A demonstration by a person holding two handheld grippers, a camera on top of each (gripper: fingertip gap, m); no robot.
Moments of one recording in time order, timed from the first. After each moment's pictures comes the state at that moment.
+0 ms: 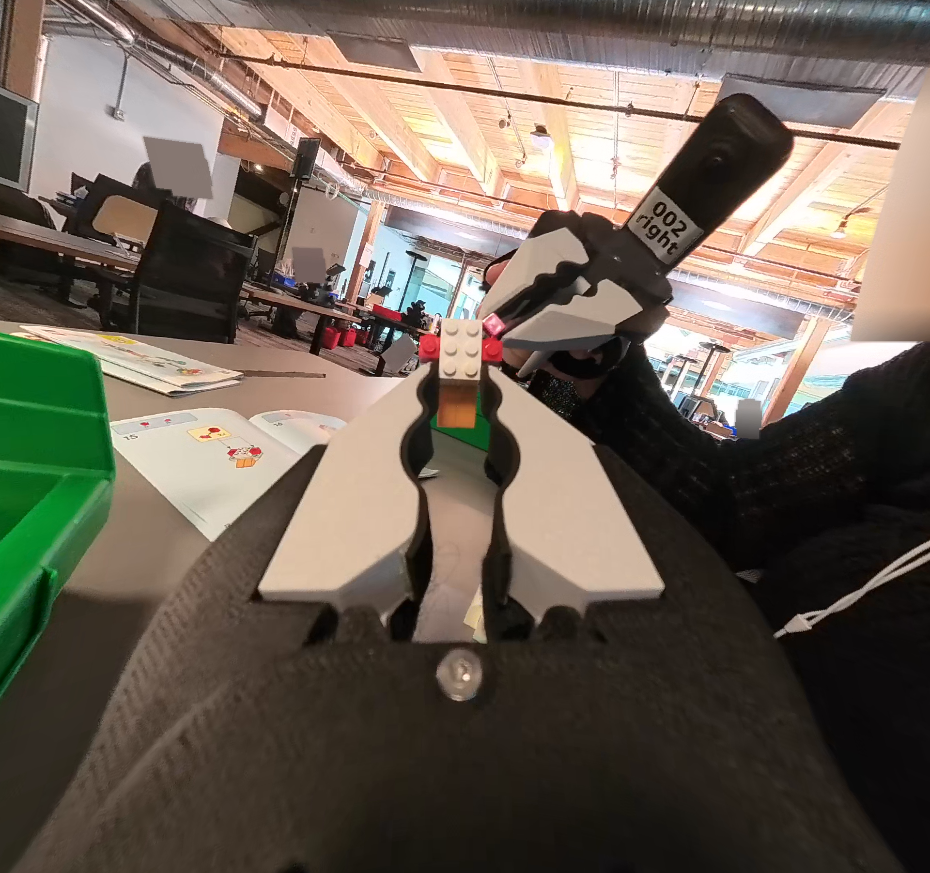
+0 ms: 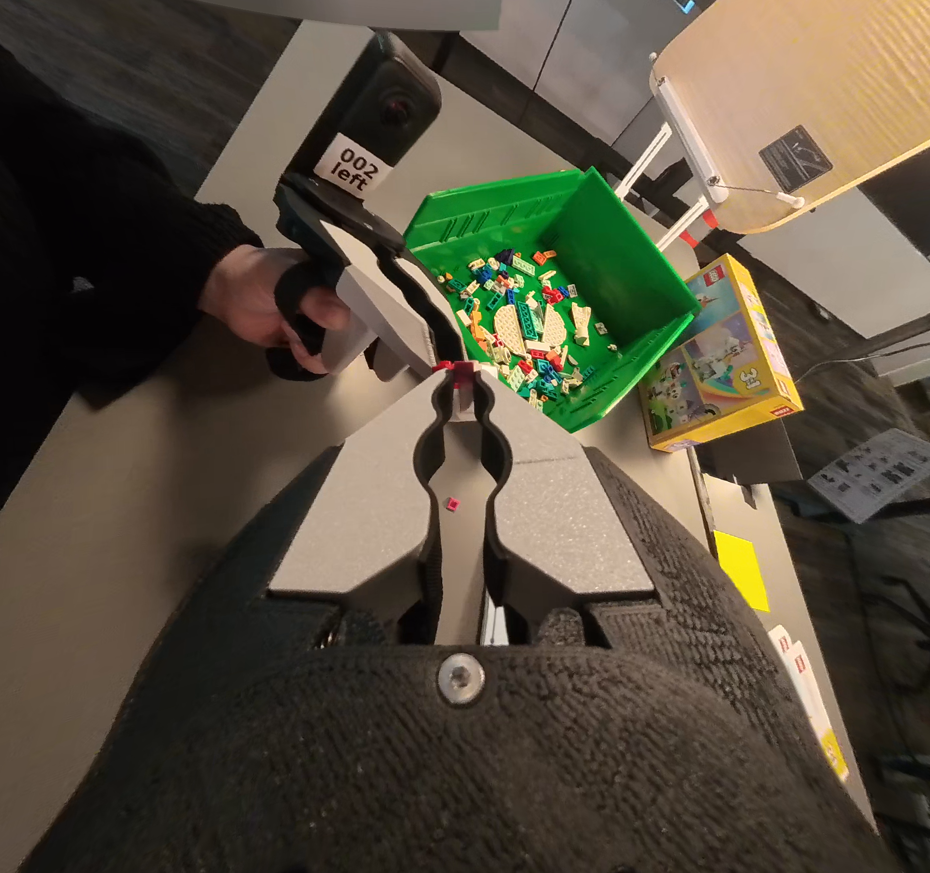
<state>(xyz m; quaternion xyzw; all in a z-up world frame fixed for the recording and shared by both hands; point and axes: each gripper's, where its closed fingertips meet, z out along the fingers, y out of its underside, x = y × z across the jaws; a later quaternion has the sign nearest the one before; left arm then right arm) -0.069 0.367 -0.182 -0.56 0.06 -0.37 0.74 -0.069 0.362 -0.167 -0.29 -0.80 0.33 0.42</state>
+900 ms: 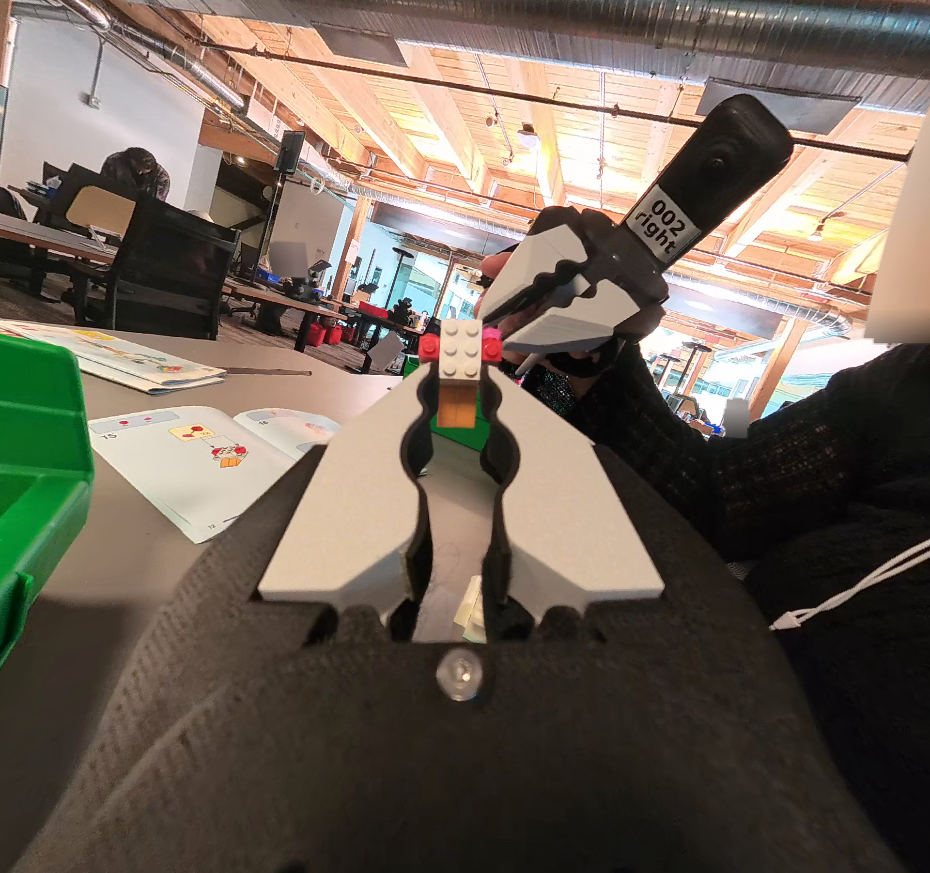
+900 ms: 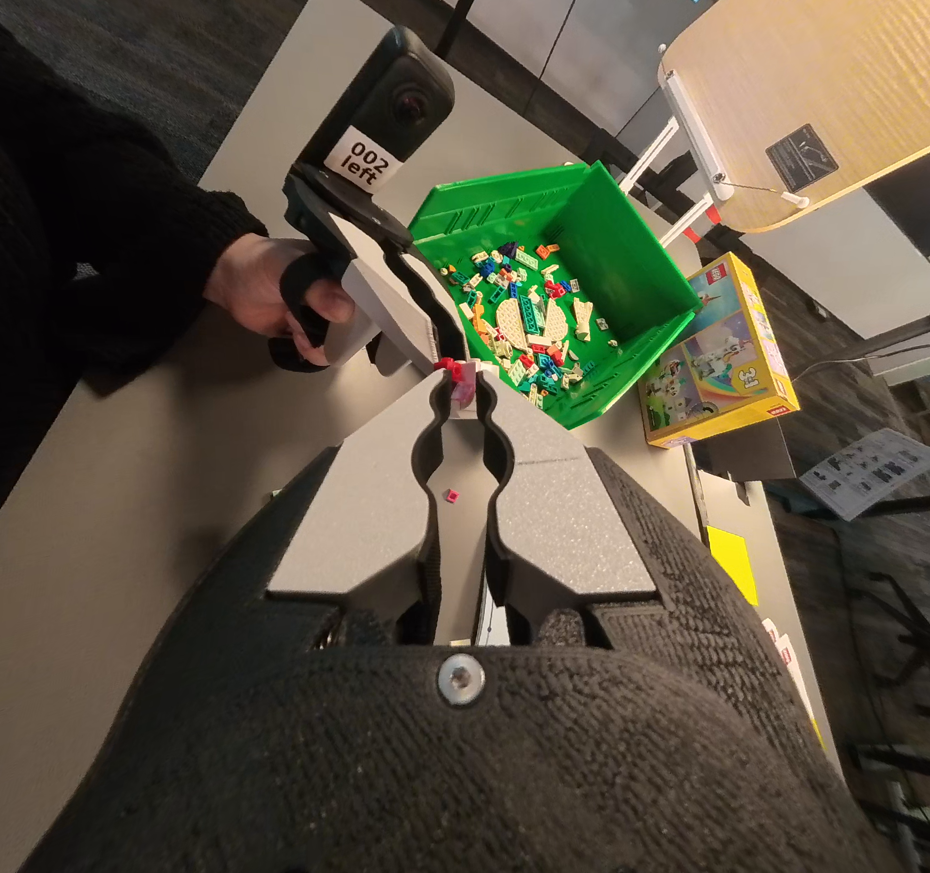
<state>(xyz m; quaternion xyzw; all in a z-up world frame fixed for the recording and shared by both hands) -0.066 0.367 -0.180 -0.56 0.06 -0.38 0.73 -0.066 0.361 -0.167 -0.29 -0.81 0.31 0.41</state>
